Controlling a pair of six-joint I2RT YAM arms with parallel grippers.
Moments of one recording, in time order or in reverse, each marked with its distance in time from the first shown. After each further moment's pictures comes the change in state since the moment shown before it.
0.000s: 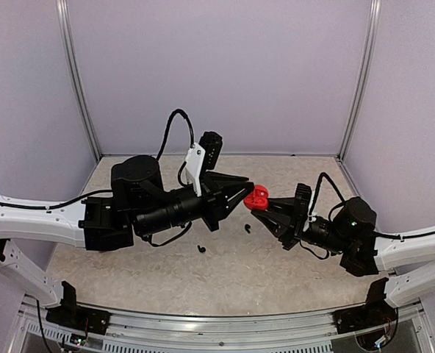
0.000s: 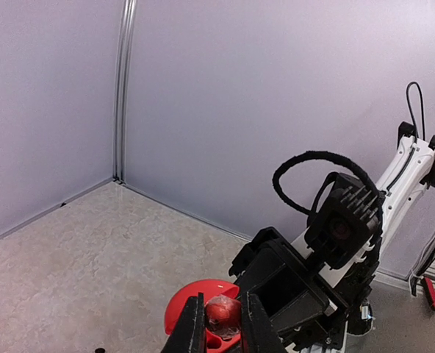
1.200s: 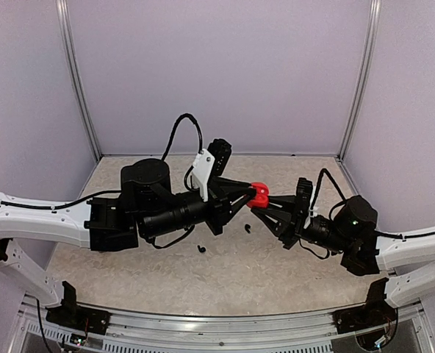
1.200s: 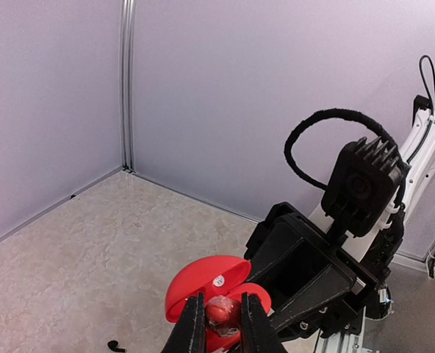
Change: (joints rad) left arm -0.002 0.034 0.011 -0.037 -0.016 0.047; right arm 0.003 -0.014 0.017 -0.024 0.018 0.076
